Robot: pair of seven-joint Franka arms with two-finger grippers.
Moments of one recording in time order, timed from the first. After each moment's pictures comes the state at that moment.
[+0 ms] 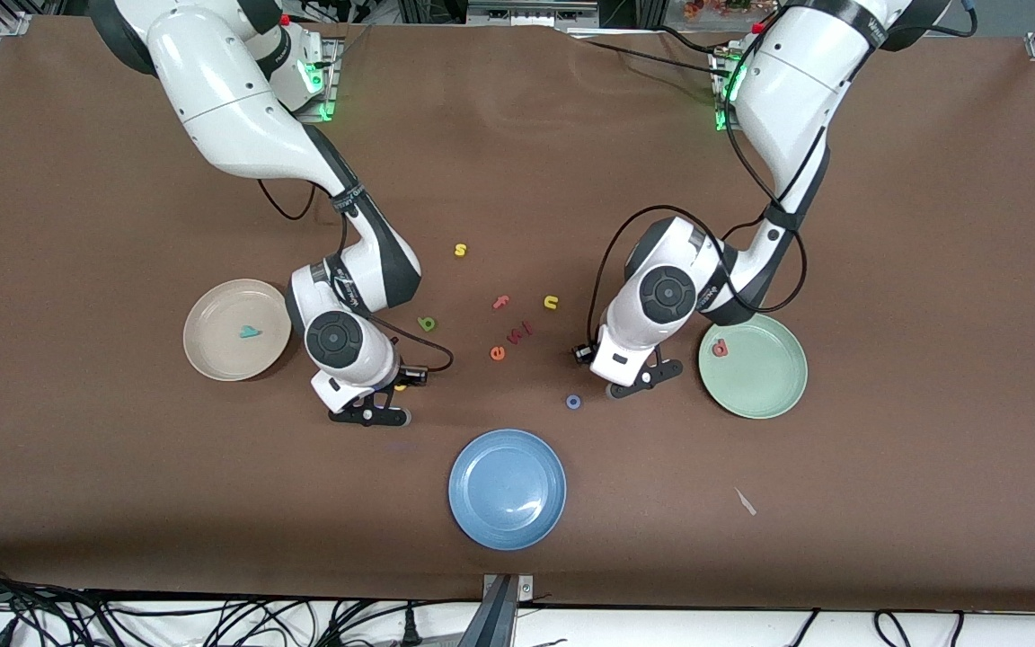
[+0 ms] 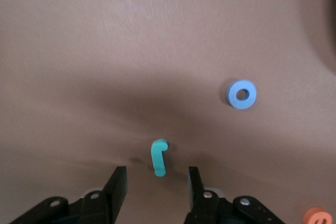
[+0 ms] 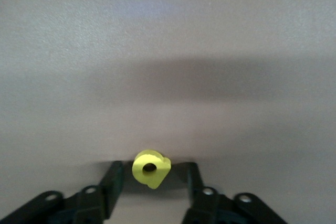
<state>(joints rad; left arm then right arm) -0.37 0.76 -0.20 -1.58 -0.02 2.32 -0.90 0.39 0.89 0.06 -1.38 -0.03 2.21 0.51</state>
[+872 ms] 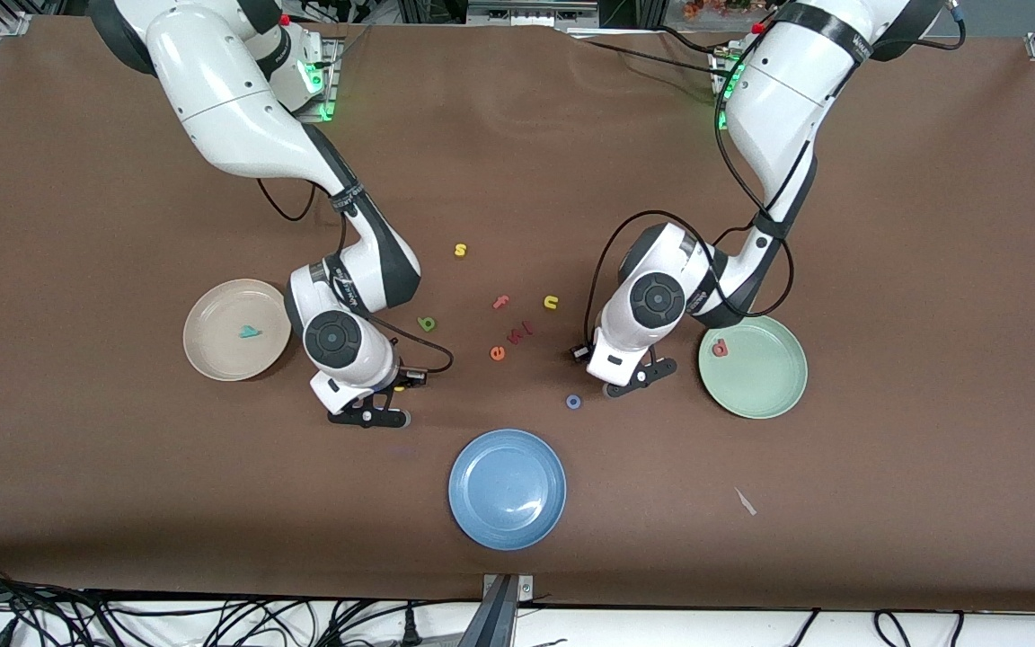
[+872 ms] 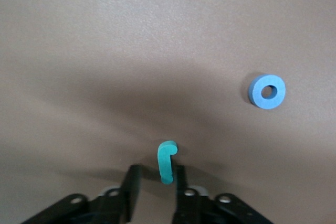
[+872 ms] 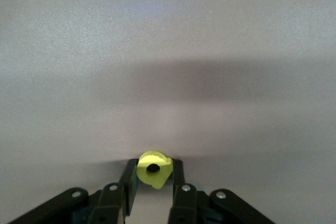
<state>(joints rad) -0.37 0.79 -0.19 -1.57 -0.02 2.33 -0.95 0.39 0.89 0.06 -1.37 -0.03 2.21 0.51</state>
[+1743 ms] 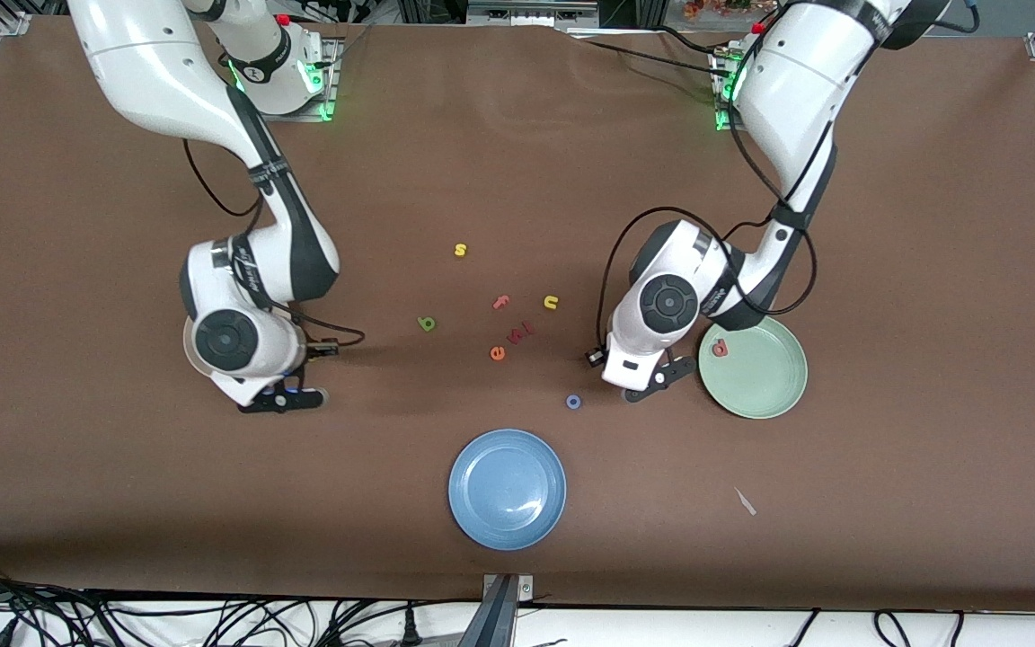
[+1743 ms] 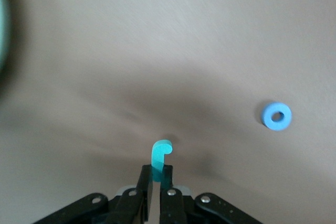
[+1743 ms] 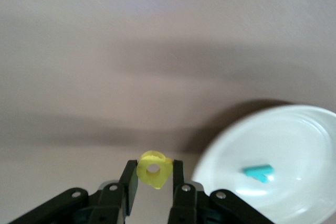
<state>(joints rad) -0.36 0.72 -0.15 -1.53 0.02 2.15 -1.01 0.33 0.61 -0.08 -1.66 -0.03 2.03 0.15</state>
